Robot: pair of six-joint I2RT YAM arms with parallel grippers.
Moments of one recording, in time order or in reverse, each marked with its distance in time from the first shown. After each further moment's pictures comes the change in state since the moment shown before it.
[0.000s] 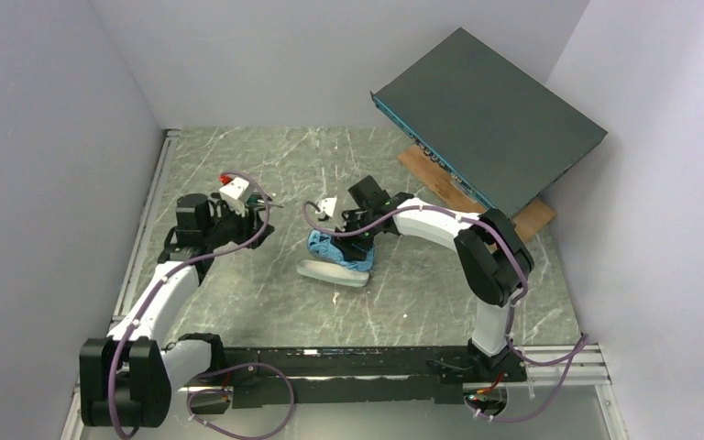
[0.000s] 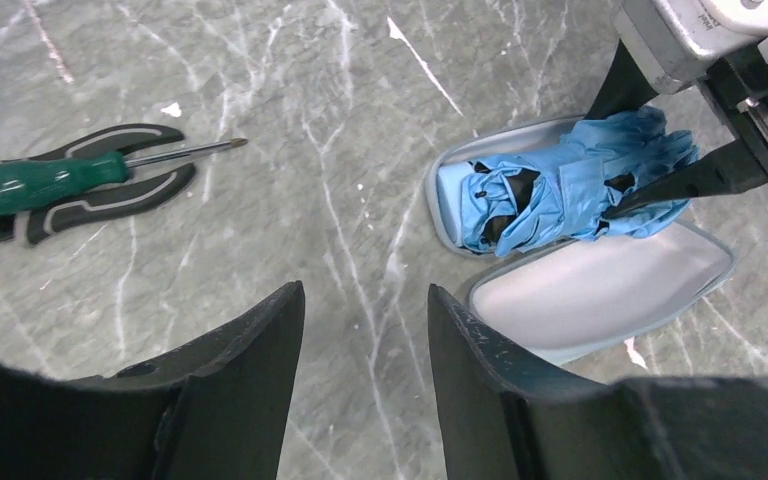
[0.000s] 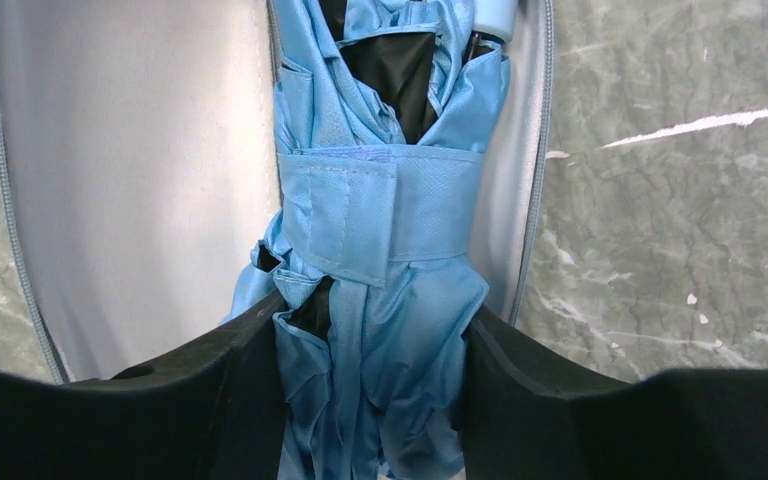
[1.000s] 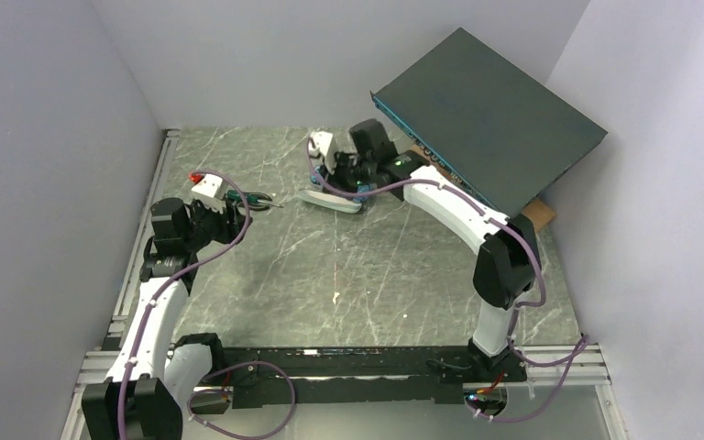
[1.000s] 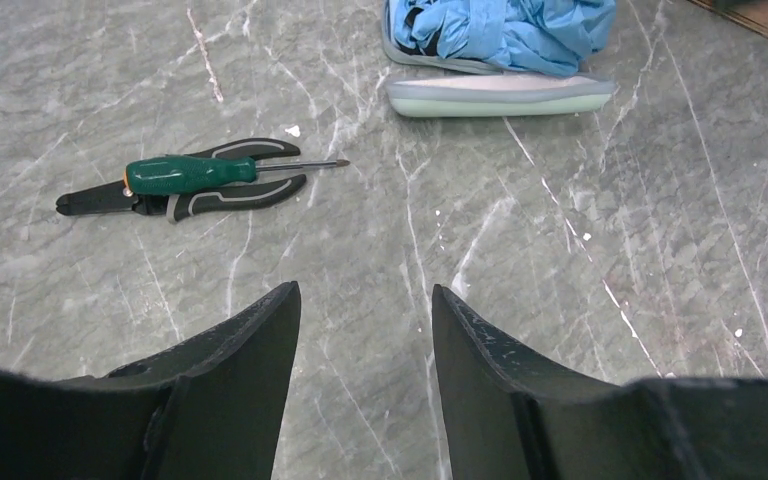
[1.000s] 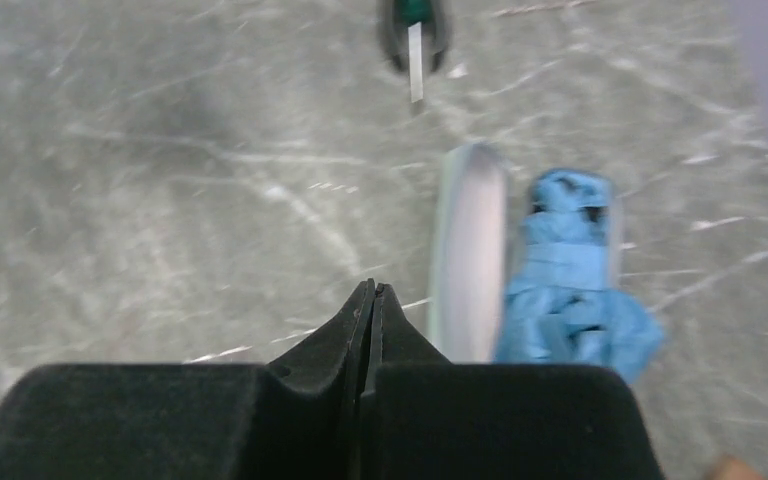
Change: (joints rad) left arm 0.123 -0.156 0.019 -0.079 -0.075 -0.015; right arm -0.073 -0.018 0.455 -0.042 -0.076 0.080
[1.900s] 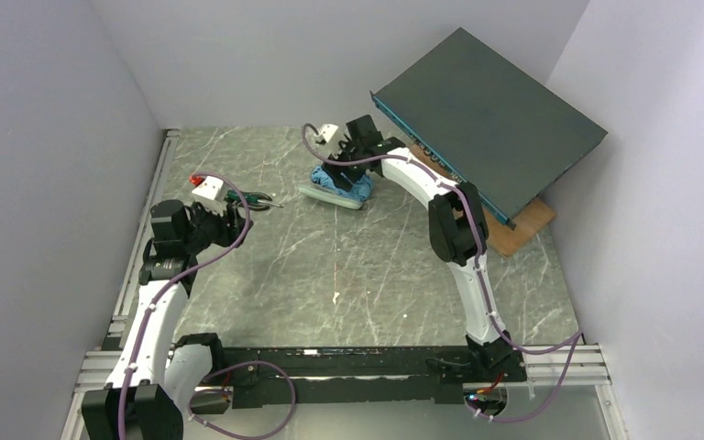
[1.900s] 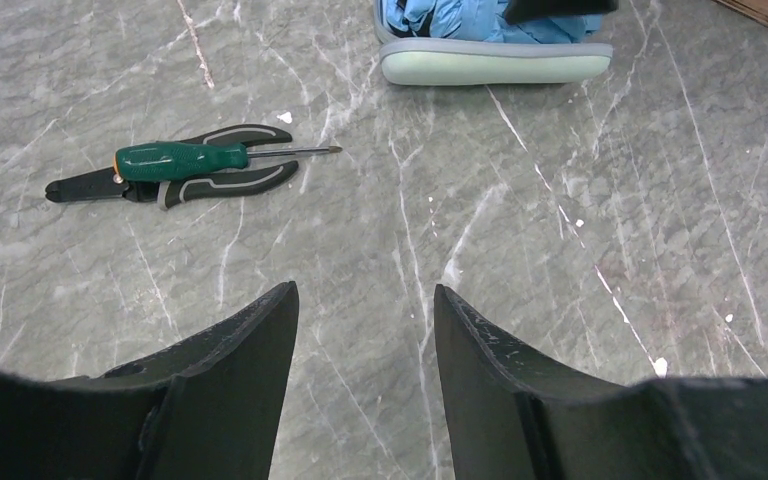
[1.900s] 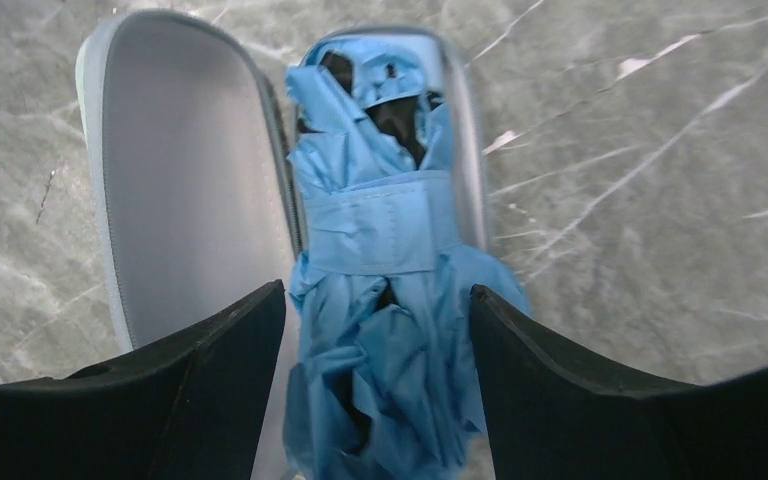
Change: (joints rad) left arm 0.000 -0.038 -0.001 -0.049 0.004 0.008; right arm -0.103 0.450 0.324 -0.045 0.210 0.003
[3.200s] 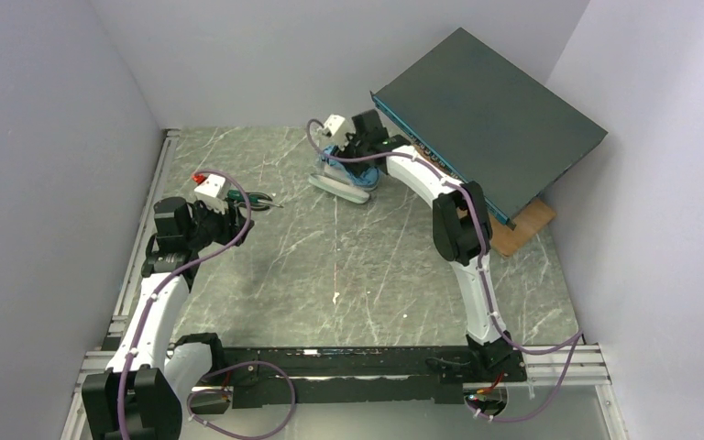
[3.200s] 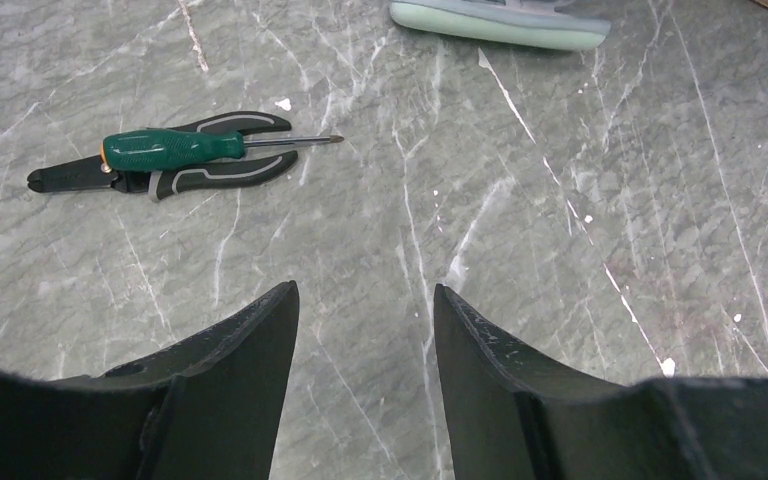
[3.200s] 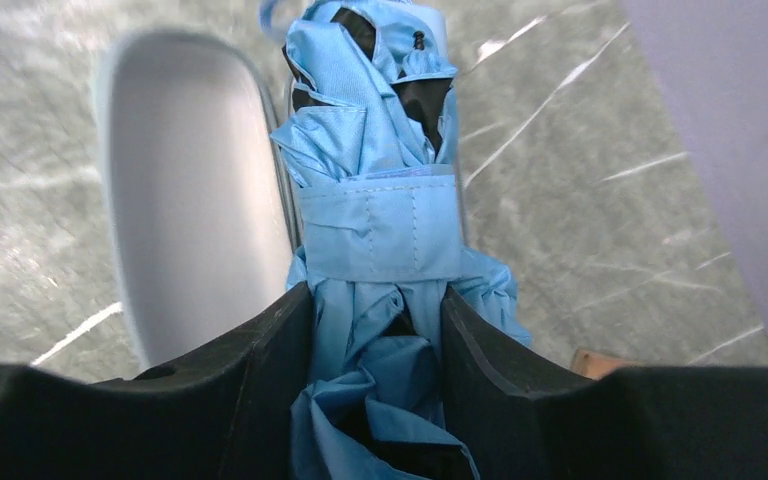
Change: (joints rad) left arm 0.002 0.065 0.000 0.027 0.003 0.000; right arm -0.013 0.005 -0.024 0.064 0.156 -0.056
